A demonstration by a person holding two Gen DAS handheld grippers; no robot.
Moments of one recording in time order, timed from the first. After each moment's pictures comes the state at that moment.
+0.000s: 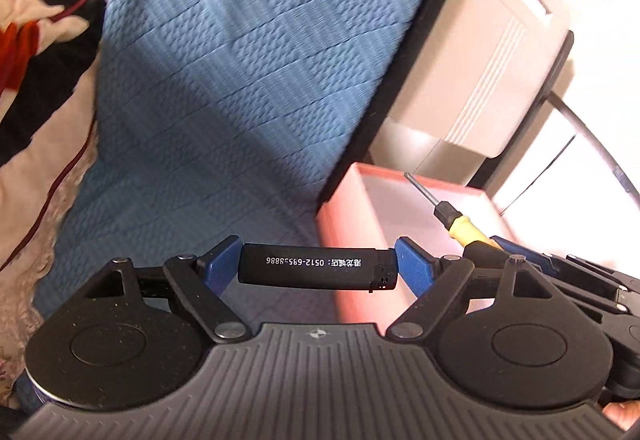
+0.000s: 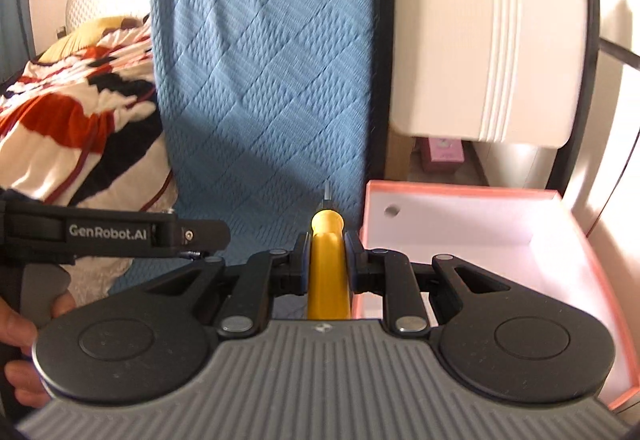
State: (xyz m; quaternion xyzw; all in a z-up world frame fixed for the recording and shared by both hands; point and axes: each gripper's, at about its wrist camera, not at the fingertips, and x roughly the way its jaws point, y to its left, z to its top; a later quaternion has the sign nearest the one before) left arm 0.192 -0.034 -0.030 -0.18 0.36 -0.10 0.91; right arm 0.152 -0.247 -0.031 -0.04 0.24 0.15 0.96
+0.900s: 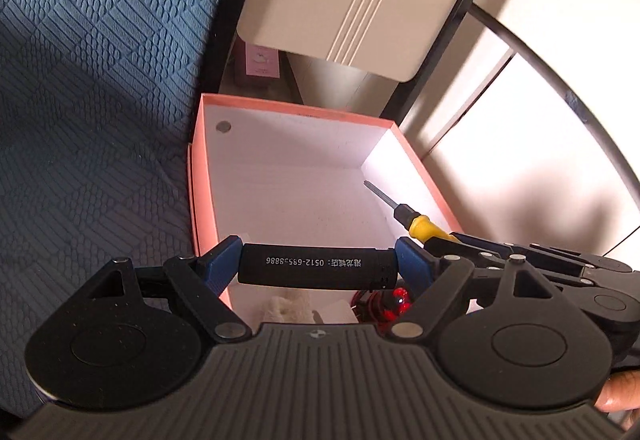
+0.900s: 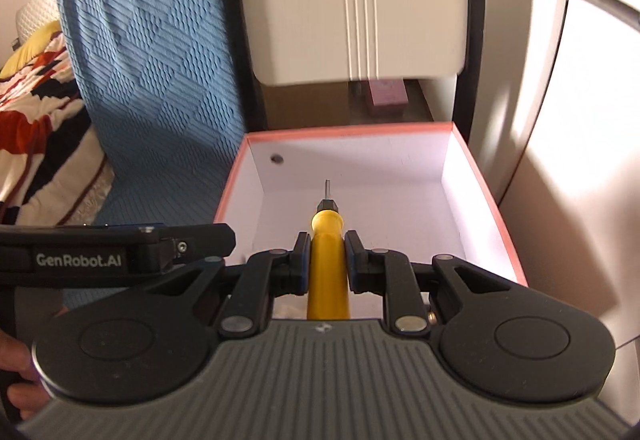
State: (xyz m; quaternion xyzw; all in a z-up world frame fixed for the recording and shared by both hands) left arm 0.198 -0.193 -0.047 -0.15 0.42 -0.18 0.88; right arm 0.162 -0.382 -0.044 0.00 0.35 0.10 0.93
